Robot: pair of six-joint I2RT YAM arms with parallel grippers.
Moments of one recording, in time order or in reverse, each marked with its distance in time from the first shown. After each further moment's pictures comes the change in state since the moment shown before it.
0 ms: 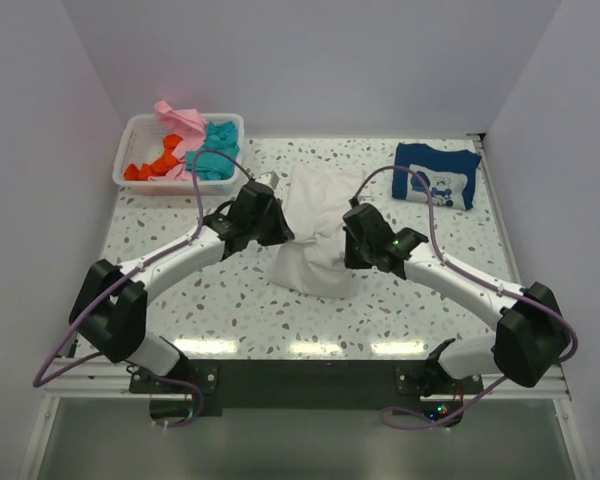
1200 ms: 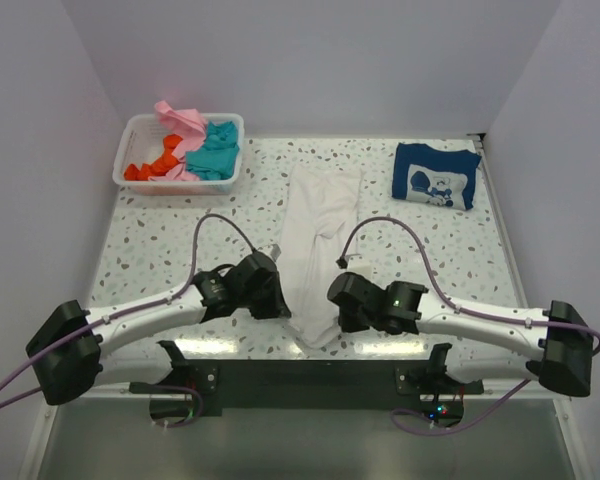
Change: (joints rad) left arm -0.309 -0.336 -0.415 -0.115 0.036 -0.270; right arm 0.483 -0.203 -0.204 -0.168 0.078 0.344
